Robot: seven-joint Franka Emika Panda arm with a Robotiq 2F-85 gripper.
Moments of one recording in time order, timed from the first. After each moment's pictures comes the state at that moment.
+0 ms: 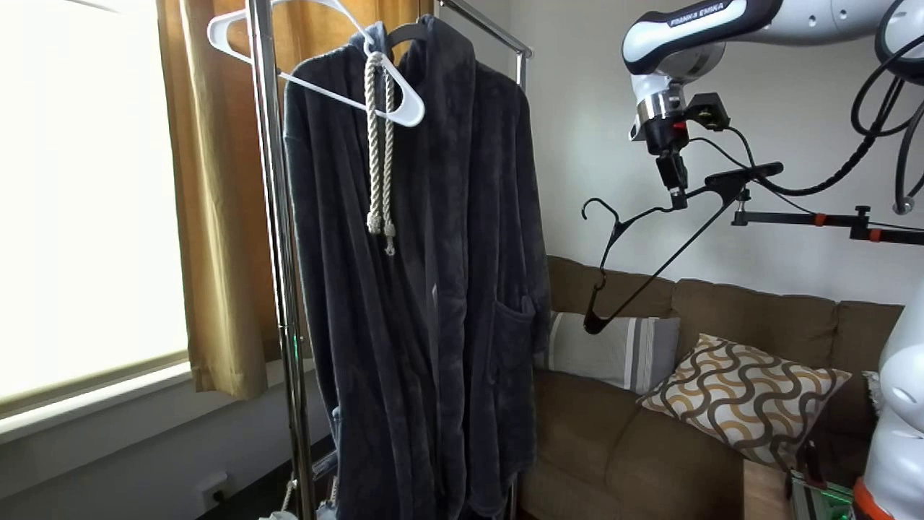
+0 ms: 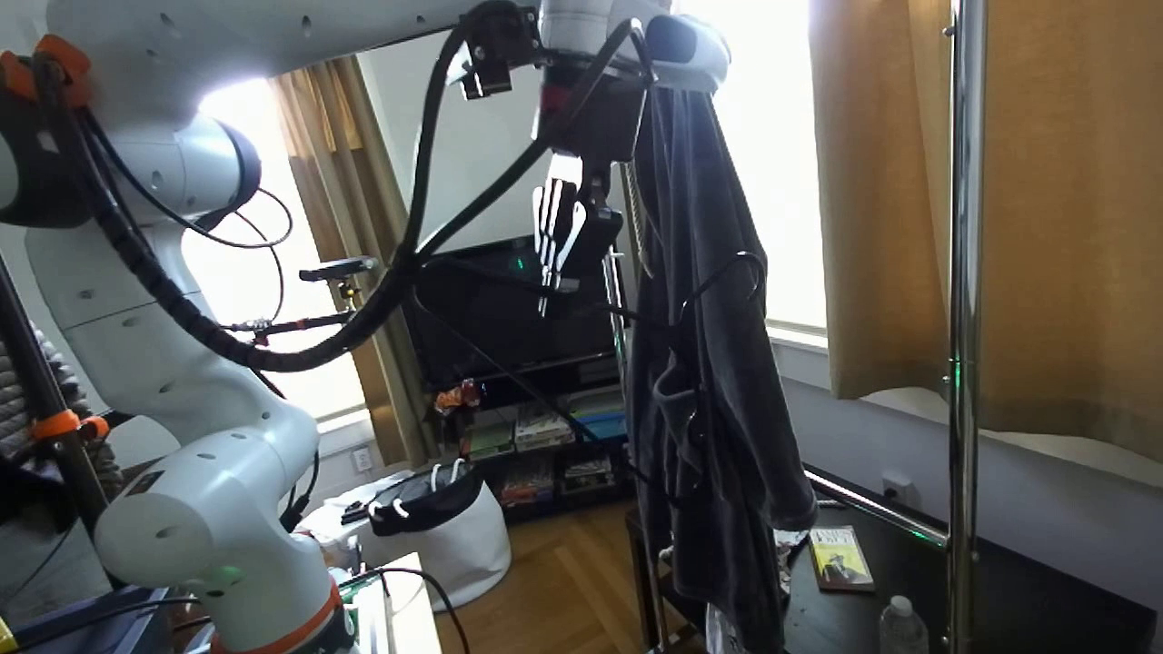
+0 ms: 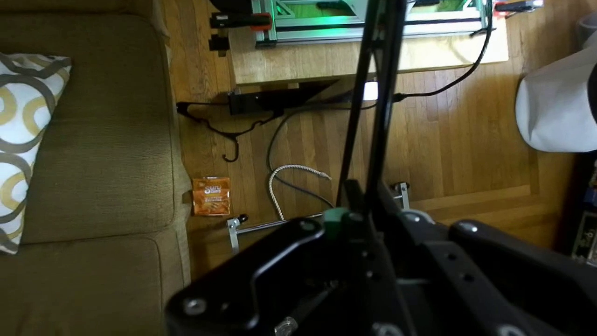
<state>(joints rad) -0.36 -0.15 -0.31 -1.65 -0.05 1.15 -0.57</state>
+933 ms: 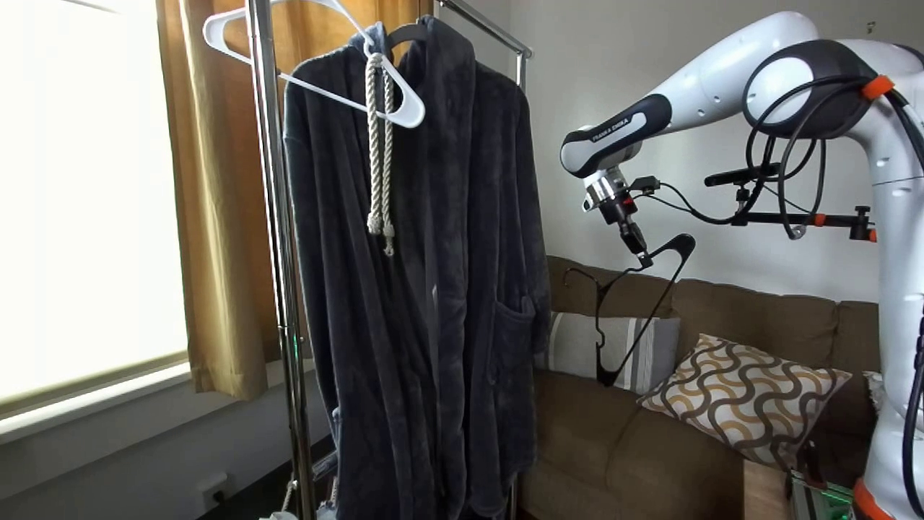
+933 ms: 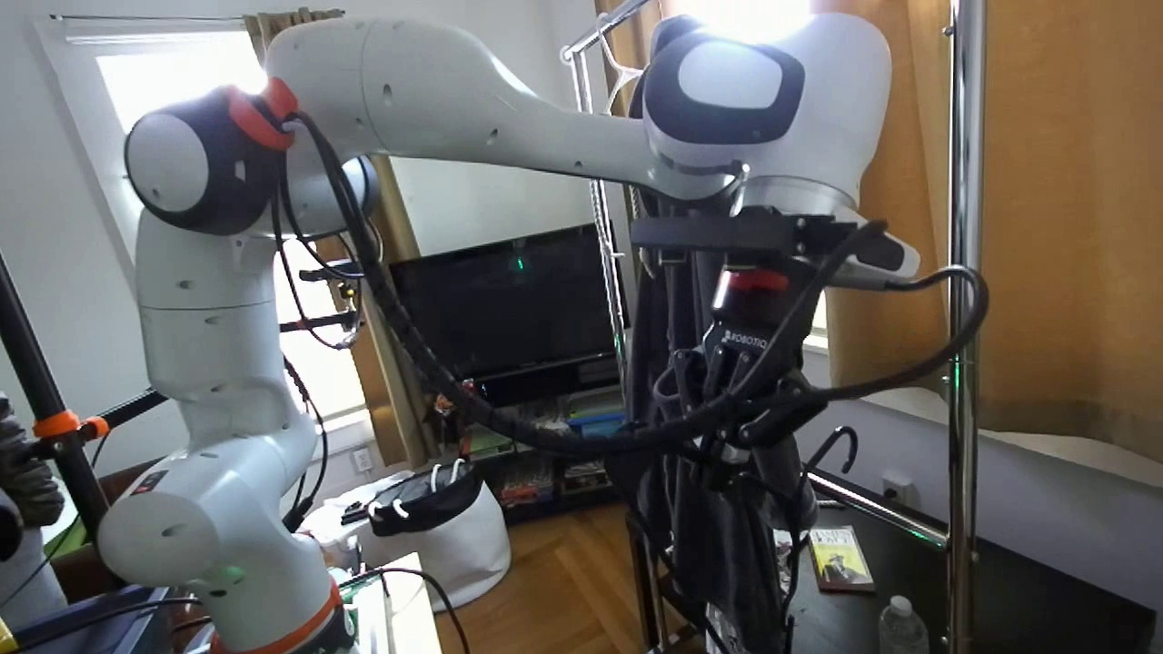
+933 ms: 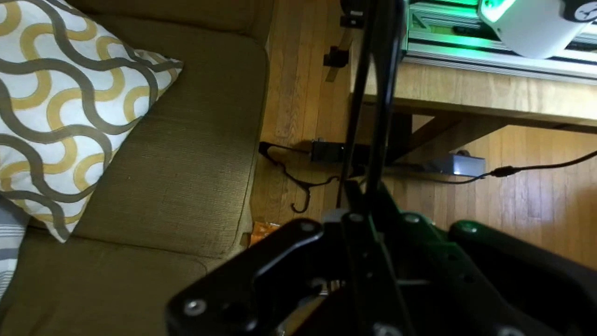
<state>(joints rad) -0.32 0.21 -0.30 -1.62 -0.26 1.39 -0.73</state>
